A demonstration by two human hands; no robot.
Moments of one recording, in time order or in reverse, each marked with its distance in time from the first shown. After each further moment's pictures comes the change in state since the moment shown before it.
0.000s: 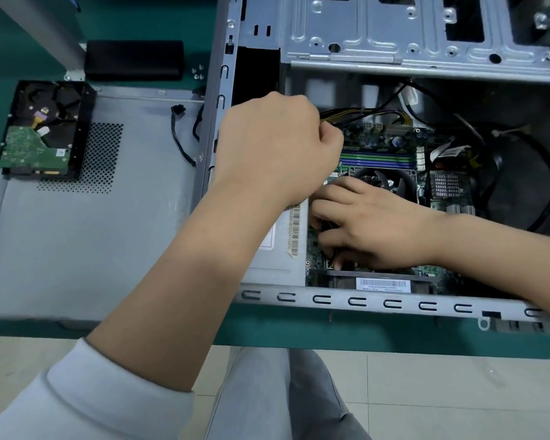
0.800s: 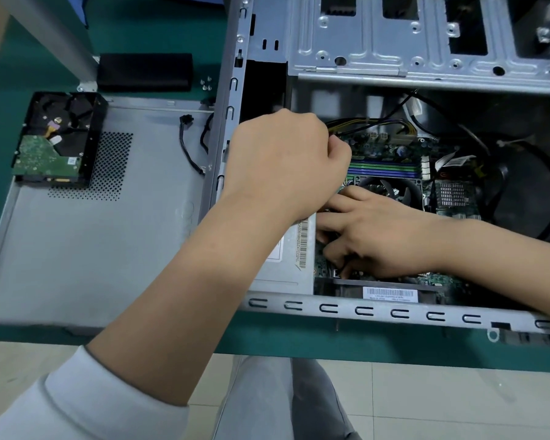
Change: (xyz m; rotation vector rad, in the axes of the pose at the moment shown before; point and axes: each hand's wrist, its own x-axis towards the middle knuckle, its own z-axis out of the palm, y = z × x) left_hand -0.005 0.002 -0.001 -0.017 0.005 0.029; right_hand 0.005 -0.001 -0.007 0.071 -0.120 0.029
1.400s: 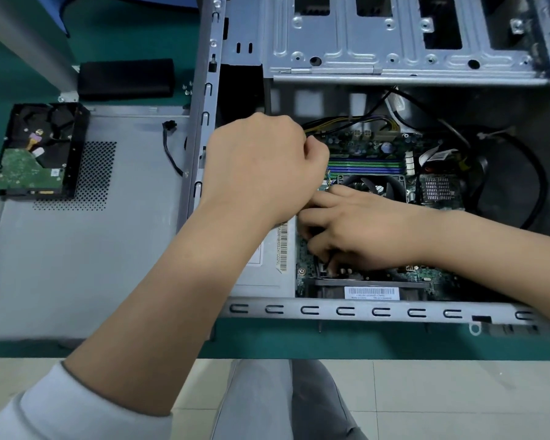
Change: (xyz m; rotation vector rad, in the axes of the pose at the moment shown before) left_hand 0.001 0.000 0.001 0.030 -0.011 -0.022; right_hand -0.001 0.001 -0.004 0.048 -0.016 0.041
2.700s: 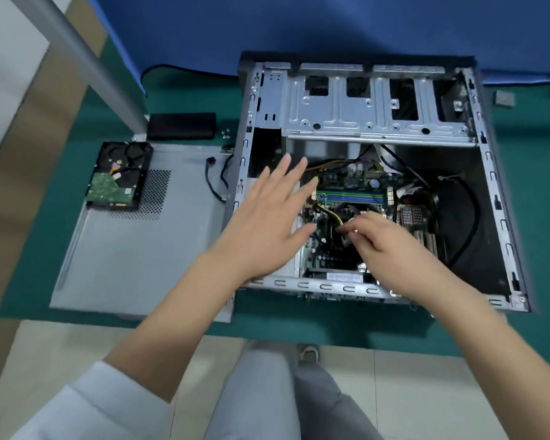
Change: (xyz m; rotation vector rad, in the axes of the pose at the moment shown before) left_hand -0.052 -0.018 -0.025 -0.111 -0.249 0.313; right_hand -0.050 -0.053 -0.023 0.612 0.378 0.774
